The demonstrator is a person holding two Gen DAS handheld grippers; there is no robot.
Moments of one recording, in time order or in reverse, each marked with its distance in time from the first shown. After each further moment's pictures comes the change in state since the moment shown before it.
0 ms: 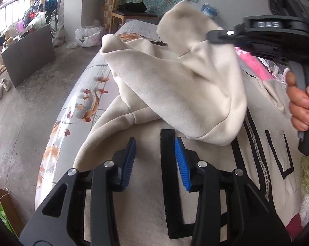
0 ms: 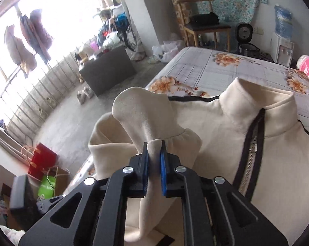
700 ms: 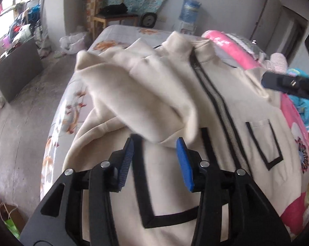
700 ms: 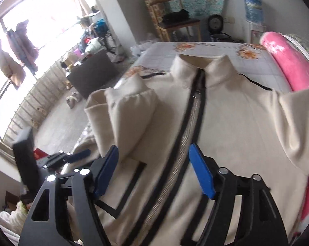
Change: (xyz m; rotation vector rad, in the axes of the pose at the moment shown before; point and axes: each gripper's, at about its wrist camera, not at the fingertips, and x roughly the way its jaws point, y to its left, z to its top) left arm -0.003 -0.025 0.017 0.094 0.051 0.000; right arm -0.087 -0.022 -0.067 0.074 0.034 -0.067
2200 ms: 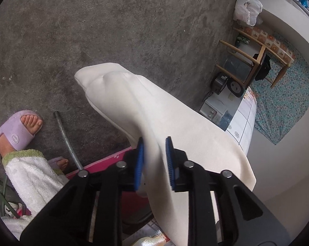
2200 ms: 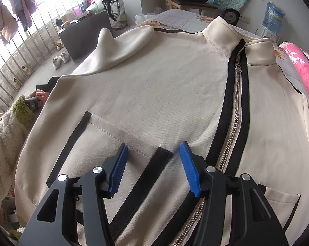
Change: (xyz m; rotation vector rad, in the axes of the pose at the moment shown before) left arm 0.216 0.330 -0.086 -1.628 0.288 -0.625; right arm 0.102 0.049 -0.051 -0.172 0.160 -0.184
